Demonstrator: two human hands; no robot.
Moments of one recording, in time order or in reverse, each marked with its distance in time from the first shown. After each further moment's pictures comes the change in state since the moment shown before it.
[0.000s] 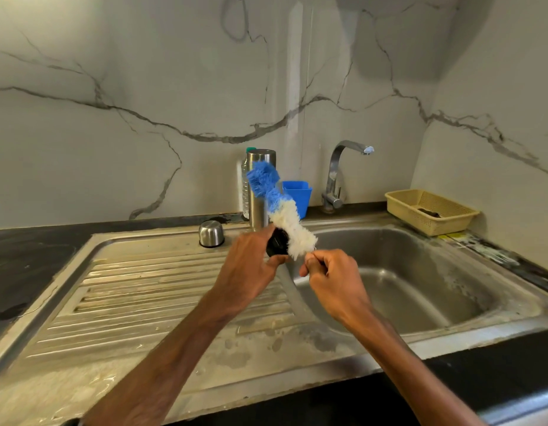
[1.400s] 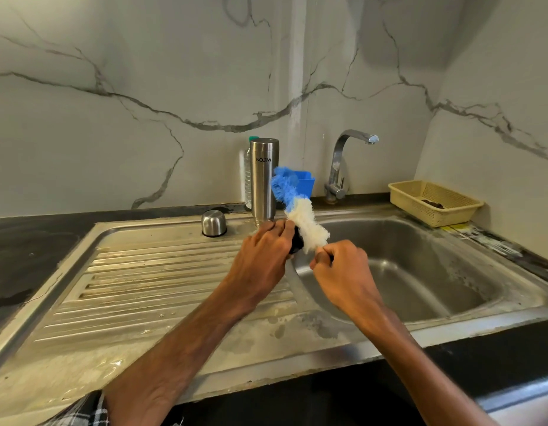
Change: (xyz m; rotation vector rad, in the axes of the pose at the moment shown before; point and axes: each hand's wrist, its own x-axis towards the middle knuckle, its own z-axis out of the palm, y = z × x) left_hand -0.008 0.023 0.005 0.428 -0.100 0.150; right_hand -0.002 0.004 0.001 -0.160 0.037 0.127
